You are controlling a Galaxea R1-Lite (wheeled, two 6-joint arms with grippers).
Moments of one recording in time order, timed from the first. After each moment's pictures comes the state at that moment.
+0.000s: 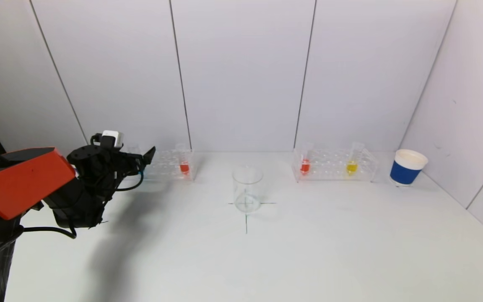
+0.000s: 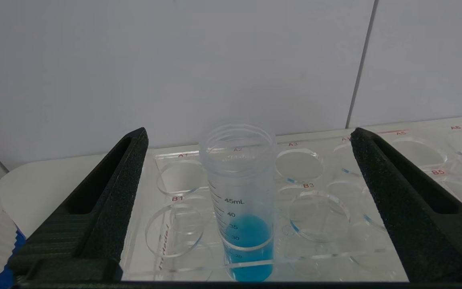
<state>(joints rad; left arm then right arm) 0.06 2.41 -1.05 -1.43 -0.15 0.06 0.00 0.00 0.00 -0.01 0.02 -0.03</state>
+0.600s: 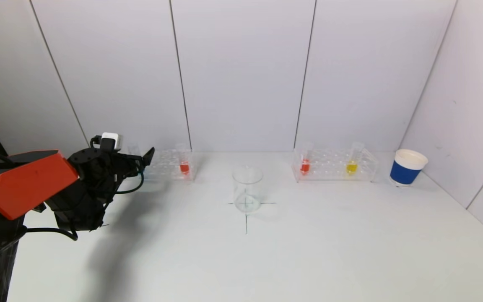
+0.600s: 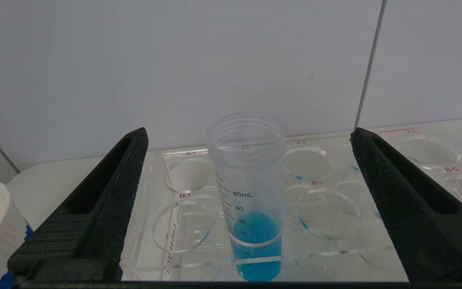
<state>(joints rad) 0.06 2.43 -1.04 -1.49 -0.14 0.07 0.00 0.00 0.00 -0.01 0.02 -0.03</state>
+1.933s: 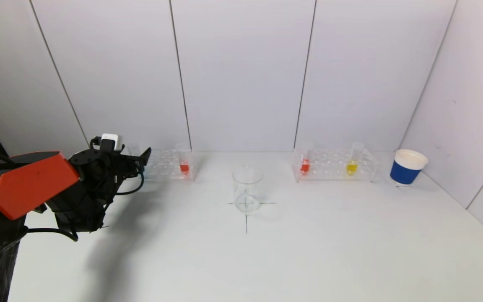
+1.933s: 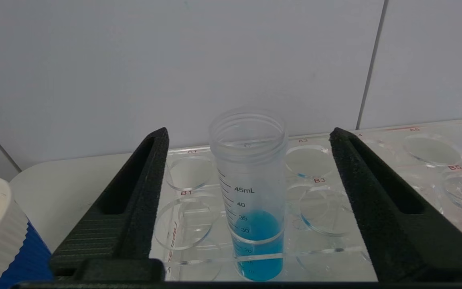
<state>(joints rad) 0.06 2.44 -1.04 -1.51 -0.13 0.07 0.00 0.00 0.00 -0.01 0.02 -0.03</state>
